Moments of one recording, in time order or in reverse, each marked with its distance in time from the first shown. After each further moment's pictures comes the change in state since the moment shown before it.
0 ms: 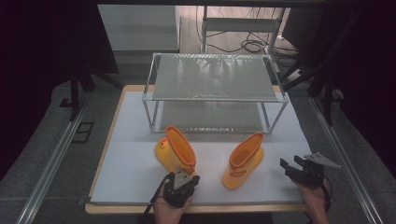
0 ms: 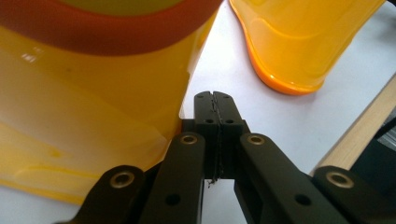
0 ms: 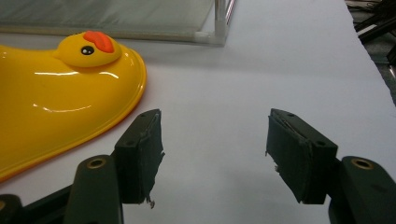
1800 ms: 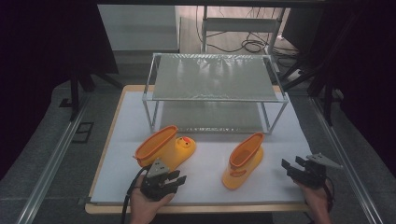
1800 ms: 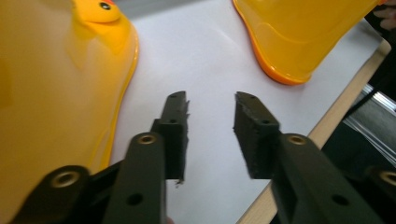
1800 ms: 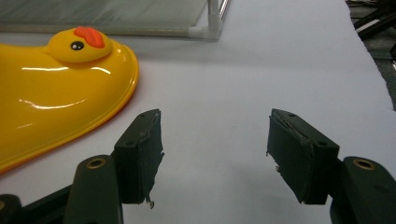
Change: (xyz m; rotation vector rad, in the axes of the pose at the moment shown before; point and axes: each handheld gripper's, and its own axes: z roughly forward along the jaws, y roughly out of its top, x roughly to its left) left arm 0.046 0.018 -0.039 0.078 -0.122 -0.041; right arm -0.008 -0.003 0.000 0.008 0.002 0.017
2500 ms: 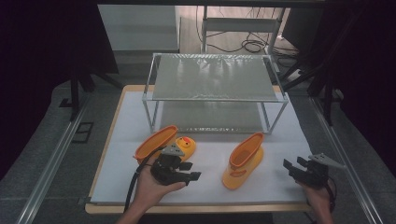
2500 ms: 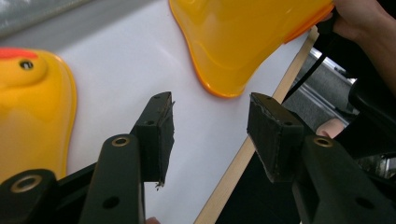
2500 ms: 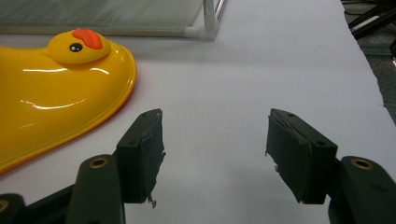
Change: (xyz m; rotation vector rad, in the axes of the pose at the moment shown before) left arm -0.018 0.073 -0.009 0.143 -0.174 0.082; right arm -0.003 0.001 -0.004 0.007 0.005 0.009
